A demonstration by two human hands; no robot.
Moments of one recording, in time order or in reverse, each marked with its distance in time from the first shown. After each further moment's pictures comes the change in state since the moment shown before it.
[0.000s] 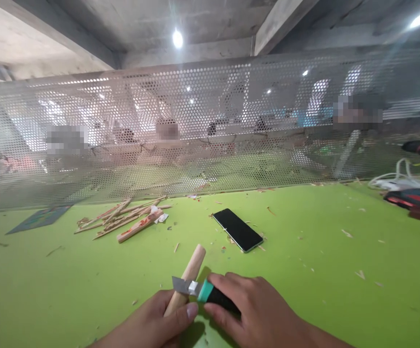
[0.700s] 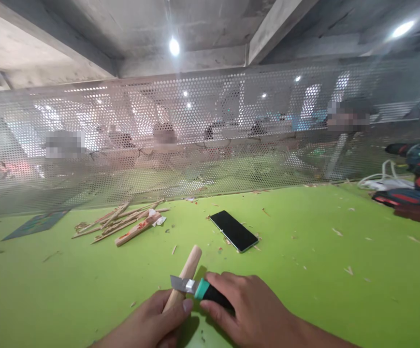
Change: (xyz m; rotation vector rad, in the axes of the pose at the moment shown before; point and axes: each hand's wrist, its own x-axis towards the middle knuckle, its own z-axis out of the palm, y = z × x) left_hand 0.007 -0.011 0.000 -0.101 0.030 -0.012; right_hand 0.002 -0.004 0.001 -0.024 -0.015 0.025
